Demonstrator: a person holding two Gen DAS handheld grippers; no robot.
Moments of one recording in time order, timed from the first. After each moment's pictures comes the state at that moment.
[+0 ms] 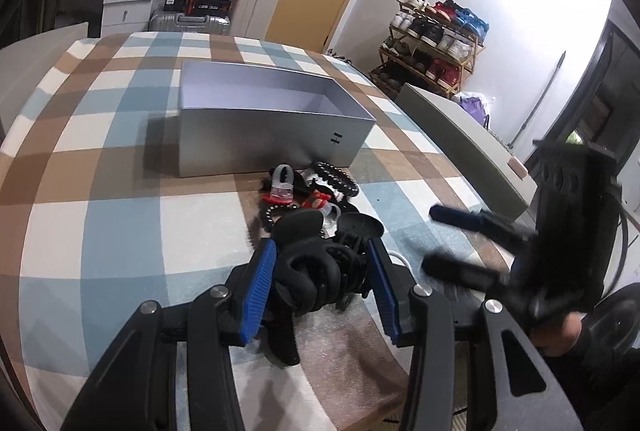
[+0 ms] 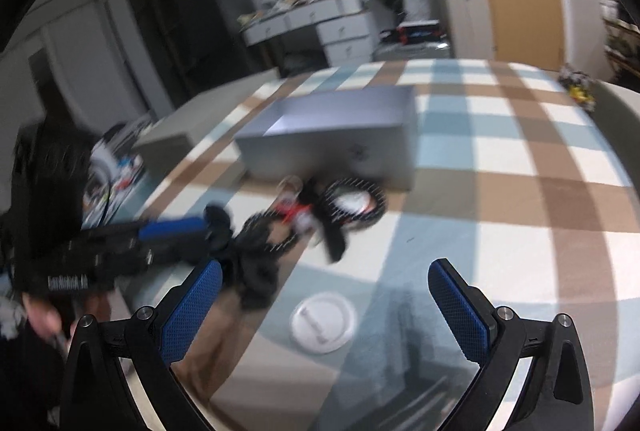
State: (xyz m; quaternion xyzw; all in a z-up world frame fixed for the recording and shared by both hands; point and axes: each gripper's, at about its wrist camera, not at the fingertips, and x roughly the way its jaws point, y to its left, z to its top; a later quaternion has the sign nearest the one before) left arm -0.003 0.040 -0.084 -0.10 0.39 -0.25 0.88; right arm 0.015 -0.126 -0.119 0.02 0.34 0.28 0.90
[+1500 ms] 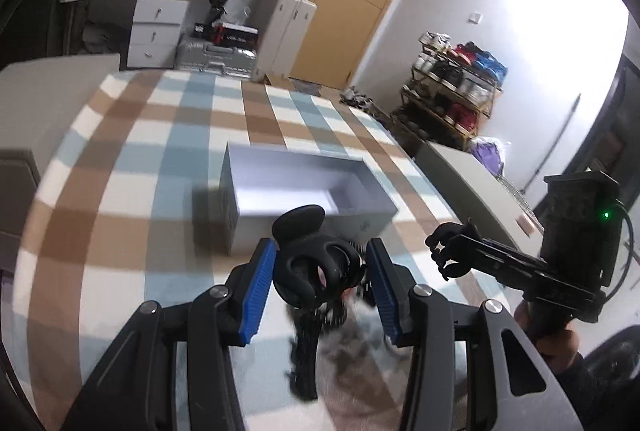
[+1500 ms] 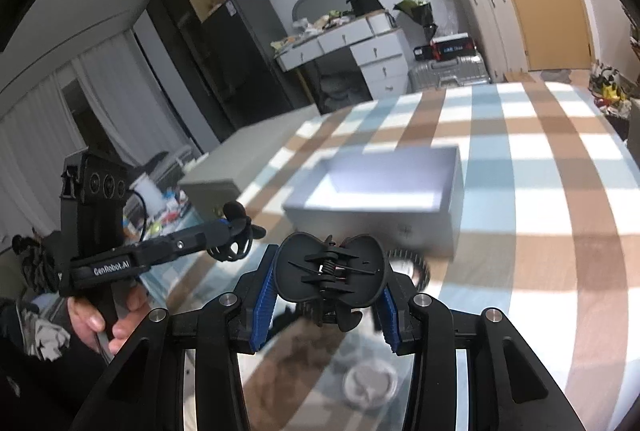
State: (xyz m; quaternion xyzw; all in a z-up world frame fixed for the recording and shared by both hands) left arm 0.023 0.068 -0.031 -0.13 0.34 -0.20 0.91; right arm 0.048 -0.141 -0.057 0.10 0.29 0.33 0.89
